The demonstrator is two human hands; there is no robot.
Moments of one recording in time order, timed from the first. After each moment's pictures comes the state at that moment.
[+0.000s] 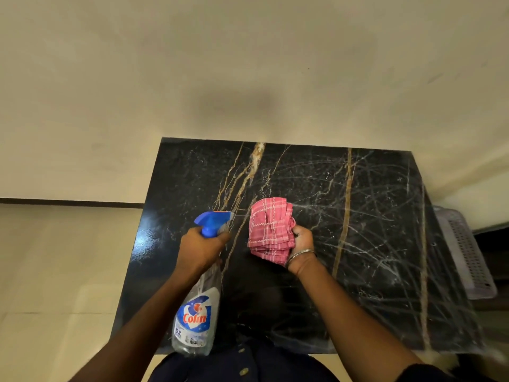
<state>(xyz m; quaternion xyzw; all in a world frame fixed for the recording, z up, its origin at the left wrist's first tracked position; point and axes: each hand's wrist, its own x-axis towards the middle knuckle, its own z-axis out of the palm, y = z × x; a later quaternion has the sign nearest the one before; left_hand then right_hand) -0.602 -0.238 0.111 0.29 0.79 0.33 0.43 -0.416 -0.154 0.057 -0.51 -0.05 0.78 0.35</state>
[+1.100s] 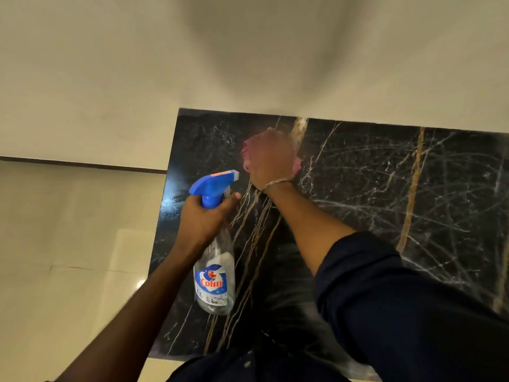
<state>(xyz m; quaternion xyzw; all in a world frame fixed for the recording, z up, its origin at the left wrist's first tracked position) -0.676 -0.163 0.096 0.26 0.77 0.41 0.41 -0.584 0.009 -0.032 -0.51 -0.85 0.12 -0.08</state>
